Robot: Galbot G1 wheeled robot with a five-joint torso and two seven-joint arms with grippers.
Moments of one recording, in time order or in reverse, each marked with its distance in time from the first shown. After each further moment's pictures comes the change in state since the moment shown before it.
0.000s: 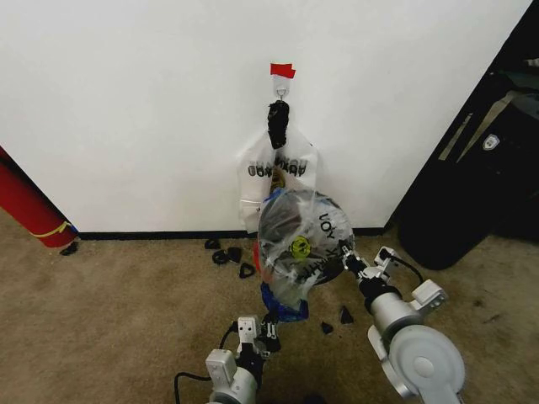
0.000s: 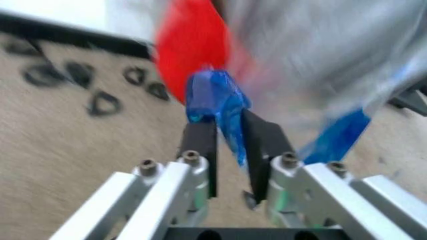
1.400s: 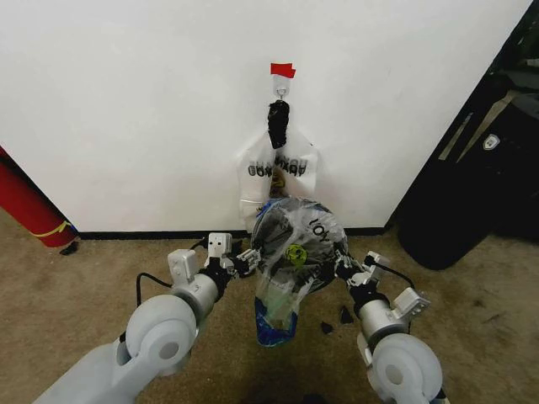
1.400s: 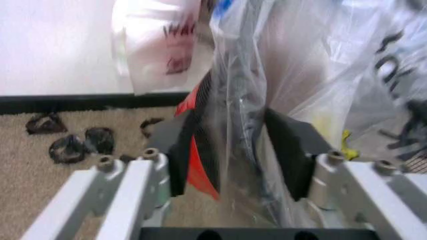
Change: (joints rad) left arm -0.593 0.303 0.020 -0.010 -0.637 0.259 -0.244; right arm -0.021 0.023 -0.115 -0.048 -0.313 0.064 -0.120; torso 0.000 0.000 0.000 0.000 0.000
